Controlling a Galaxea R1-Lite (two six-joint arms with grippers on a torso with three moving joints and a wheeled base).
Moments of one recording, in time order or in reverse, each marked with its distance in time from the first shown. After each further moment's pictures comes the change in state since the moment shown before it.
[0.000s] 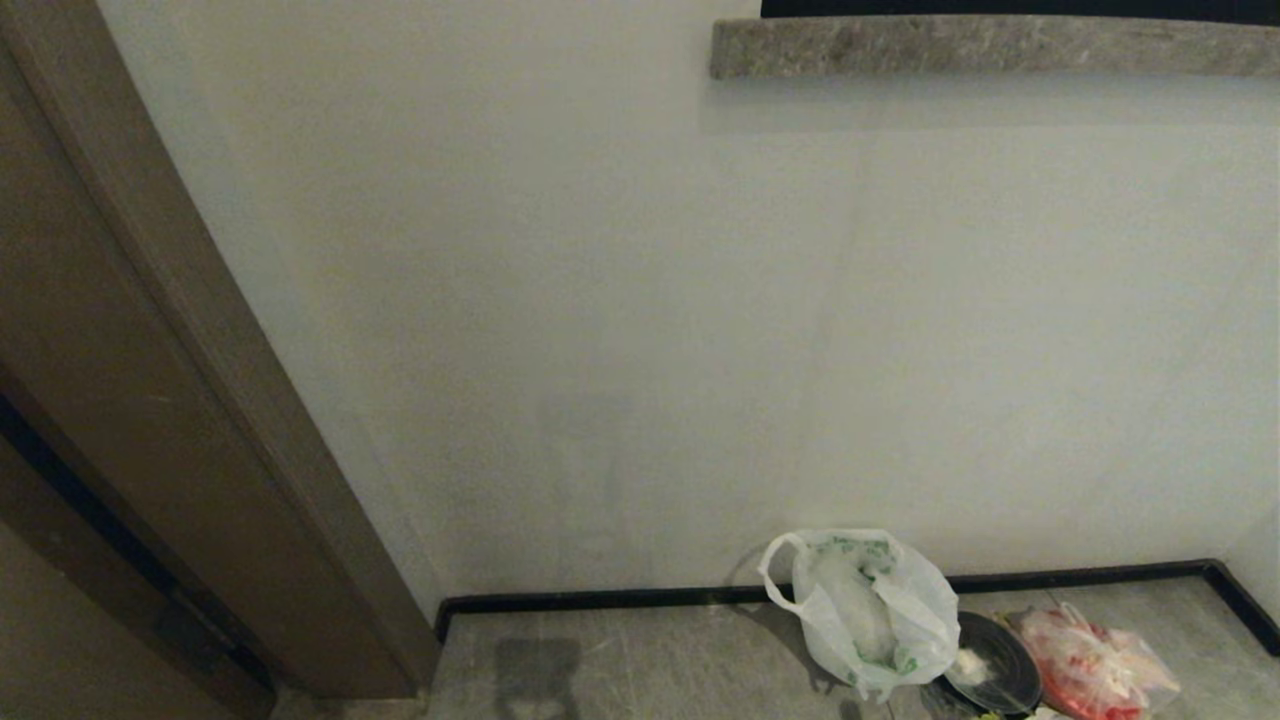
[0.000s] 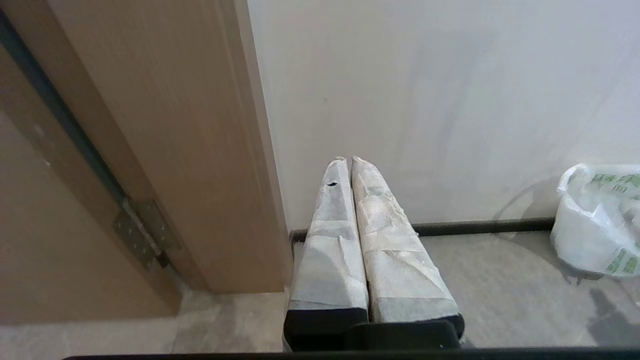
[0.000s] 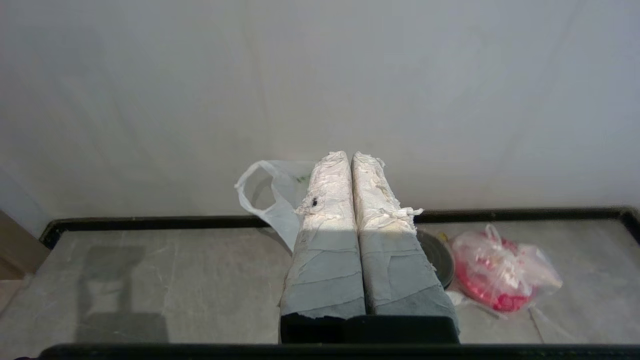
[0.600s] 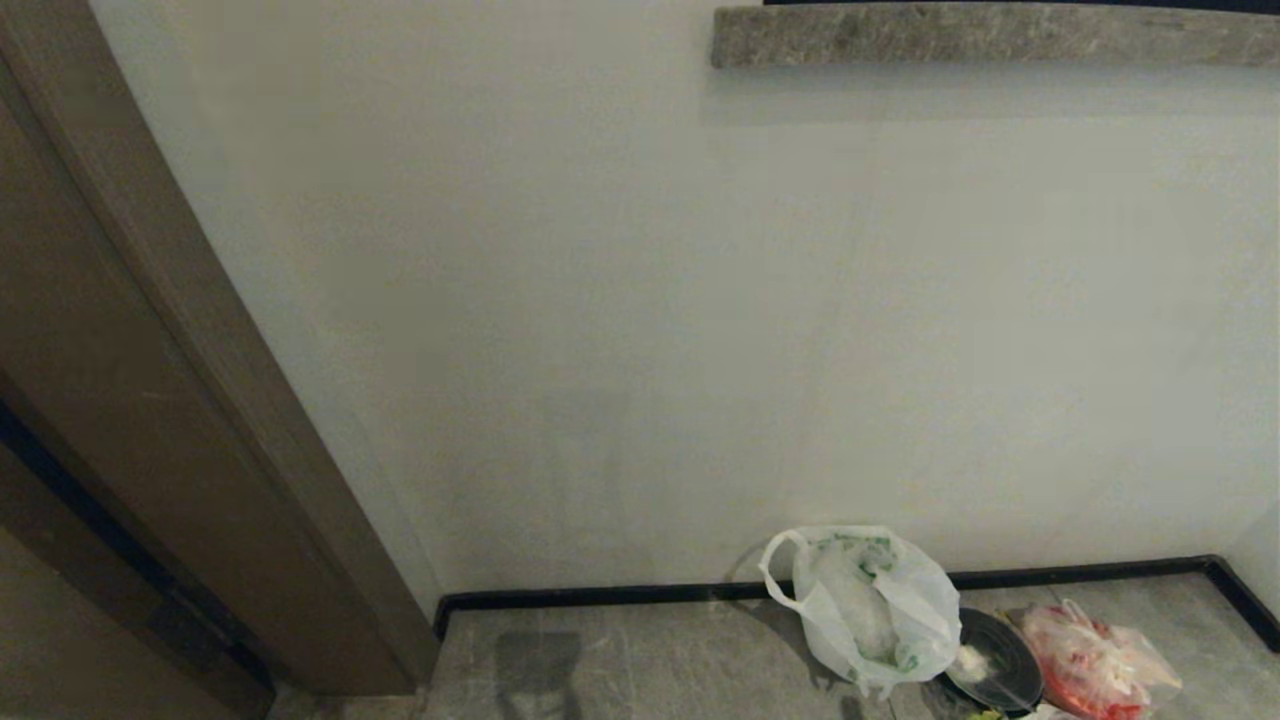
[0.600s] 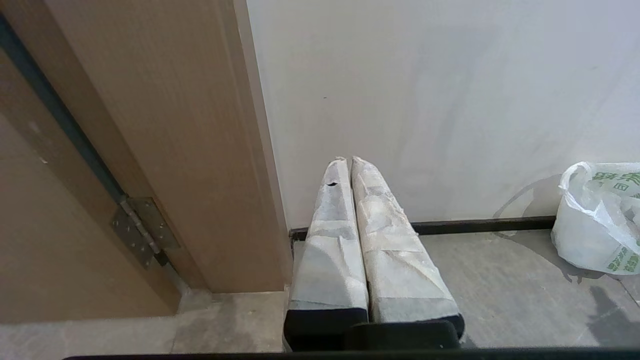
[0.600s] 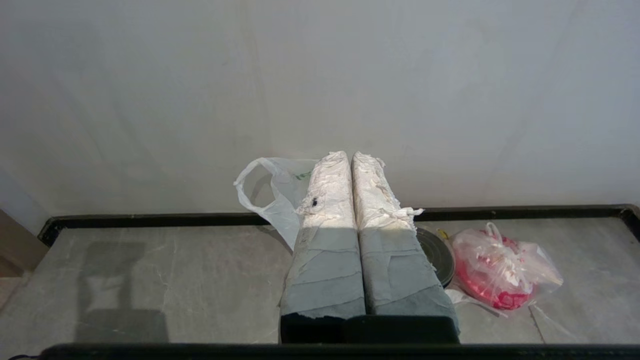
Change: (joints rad) left arm 0.000 0.000 0.000 -0.002 0.000 0.000; right arm 0.000 0.000 0.000 0.000 0.000 0.000
